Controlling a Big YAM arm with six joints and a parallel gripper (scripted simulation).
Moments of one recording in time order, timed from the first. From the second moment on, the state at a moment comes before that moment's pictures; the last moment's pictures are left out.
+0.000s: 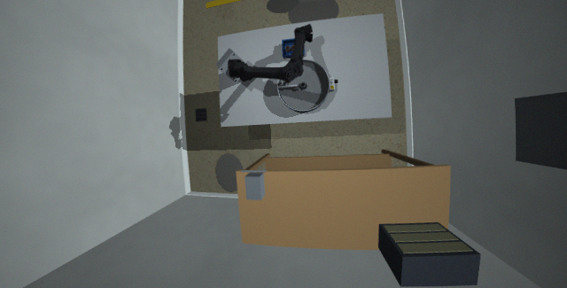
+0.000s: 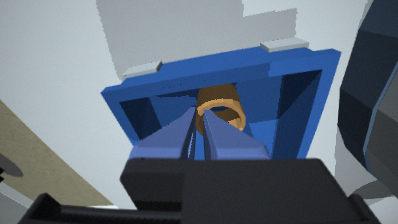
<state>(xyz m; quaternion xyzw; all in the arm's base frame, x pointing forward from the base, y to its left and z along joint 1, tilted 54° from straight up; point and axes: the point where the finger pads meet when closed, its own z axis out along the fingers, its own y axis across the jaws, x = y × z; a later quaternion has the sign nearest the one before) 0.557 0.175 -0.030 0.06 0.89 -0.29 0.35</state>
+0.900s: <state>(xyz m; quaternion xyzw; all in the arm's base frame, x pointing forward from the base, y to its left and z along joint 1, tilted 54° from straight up) 0.557 0.175 -0.029 0.06 0.89 -0.29 0.35</state>
